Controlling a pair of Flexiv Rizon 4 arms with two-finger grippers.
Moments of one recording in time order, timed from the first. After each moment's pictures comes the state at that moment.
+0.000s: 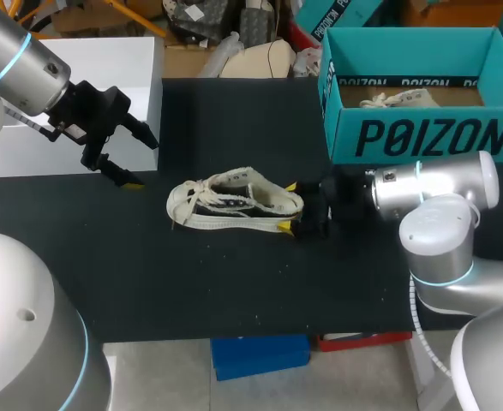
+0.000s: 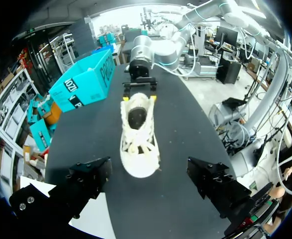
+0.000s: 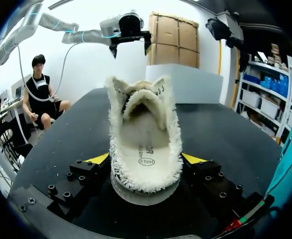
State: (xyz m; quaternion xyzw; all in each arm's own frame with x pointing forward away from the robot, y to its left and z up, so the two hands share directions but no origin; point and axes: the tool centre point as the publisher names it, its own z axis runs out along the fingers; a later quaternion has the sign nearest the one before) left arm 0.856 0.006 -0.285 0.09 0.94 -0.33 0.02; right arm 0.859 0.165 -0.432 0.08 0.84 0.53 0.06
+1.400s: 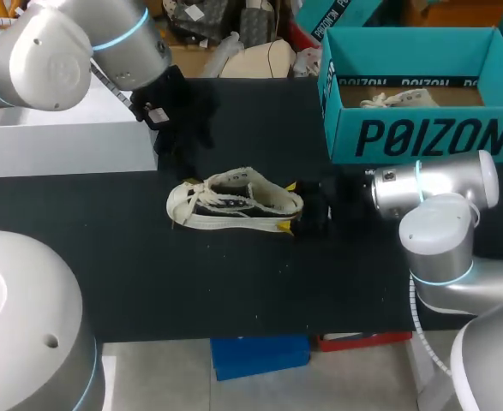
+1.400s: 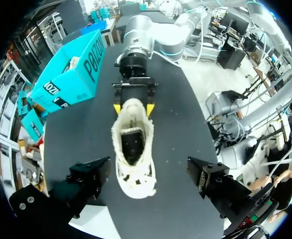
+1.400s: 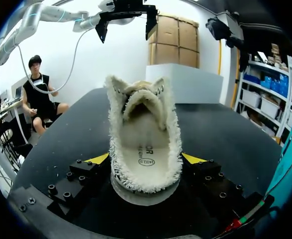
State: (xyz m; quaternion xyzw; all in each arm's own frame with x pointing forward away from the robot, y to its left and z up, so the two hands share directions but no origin) left arm 0.840 -0.092 -0.262 0.08 0.98 -0.19 0.00; right arm 0.859 0.166 -0.432 0.08 0.84 0.53 0.06
